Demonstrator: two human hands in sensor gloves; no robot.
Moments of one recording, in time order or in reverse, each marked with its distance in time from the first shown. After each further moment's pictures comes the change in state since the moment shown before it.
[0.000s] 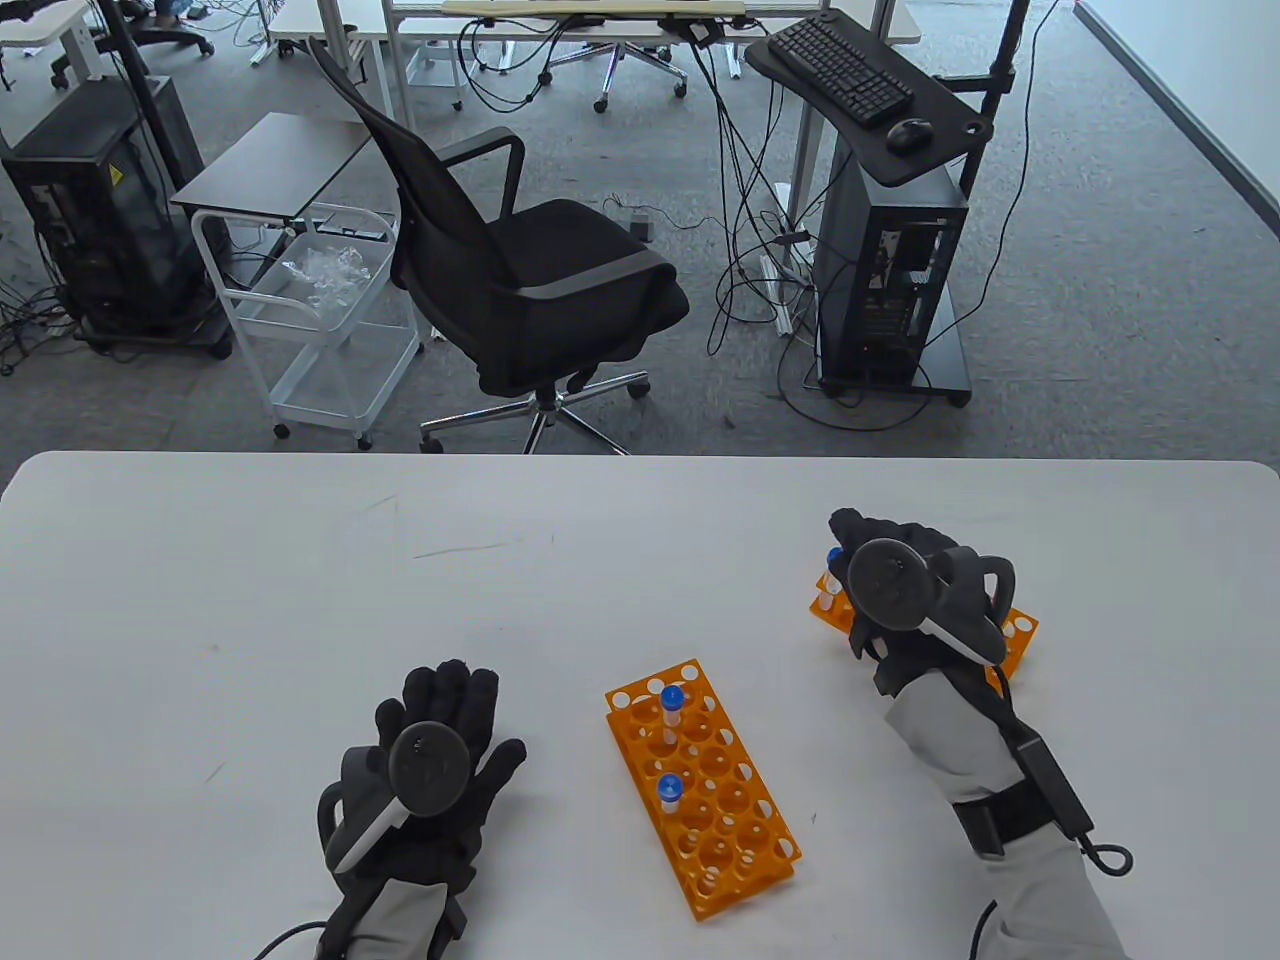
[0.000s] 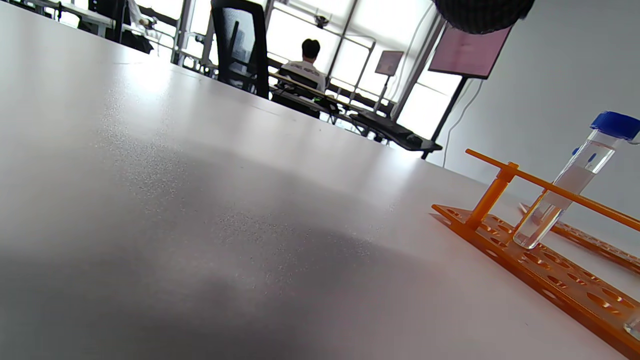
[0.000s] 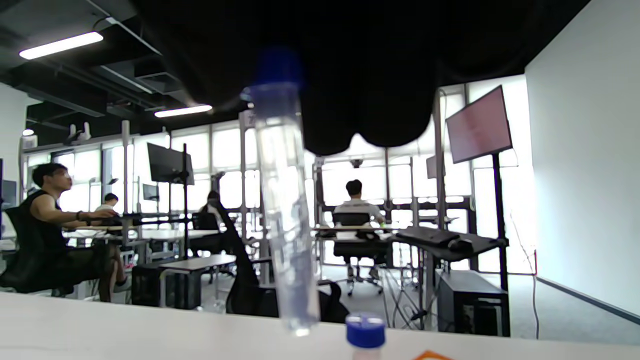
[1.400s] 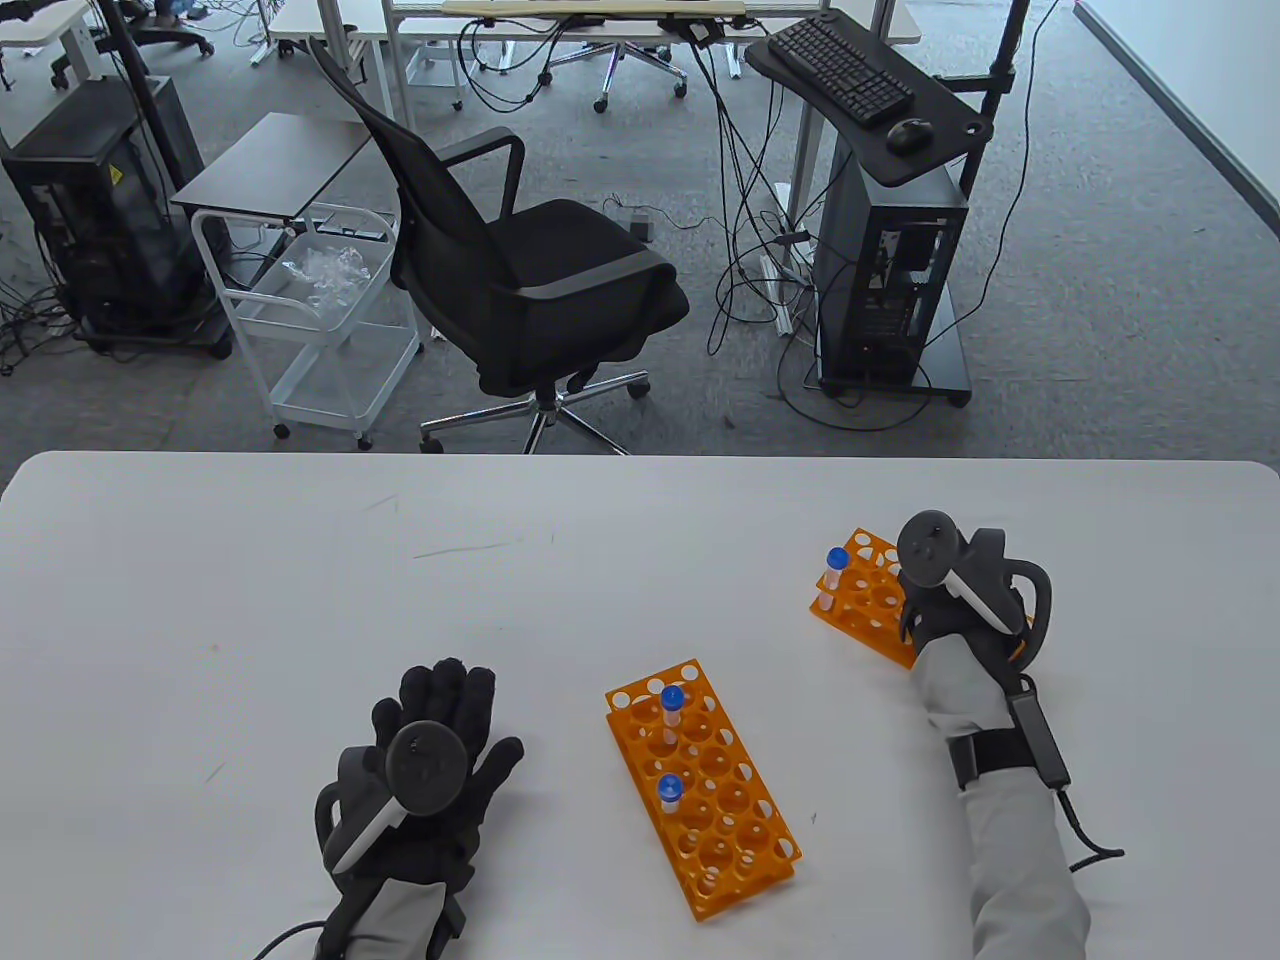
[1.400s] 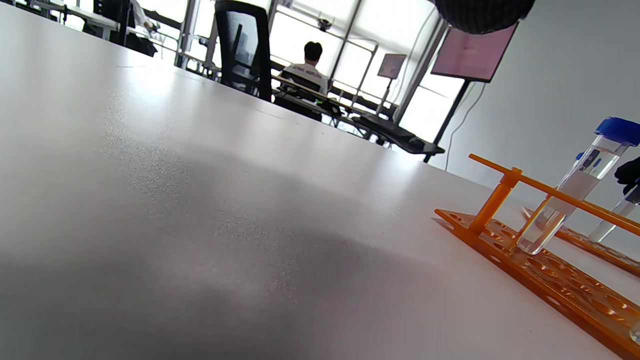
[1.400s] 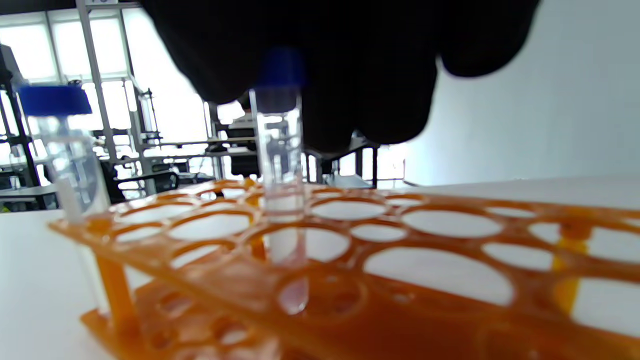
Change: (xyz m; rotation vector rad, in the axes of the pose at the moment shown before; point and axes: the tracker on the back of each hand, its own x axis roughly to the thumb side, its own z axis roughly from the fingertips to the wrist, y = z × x) left_hand -0.002 0.001 0.000 0.007 0.005 0.002; right_hand -0.105 0.087 -0.014 0.247 0.369 0.071
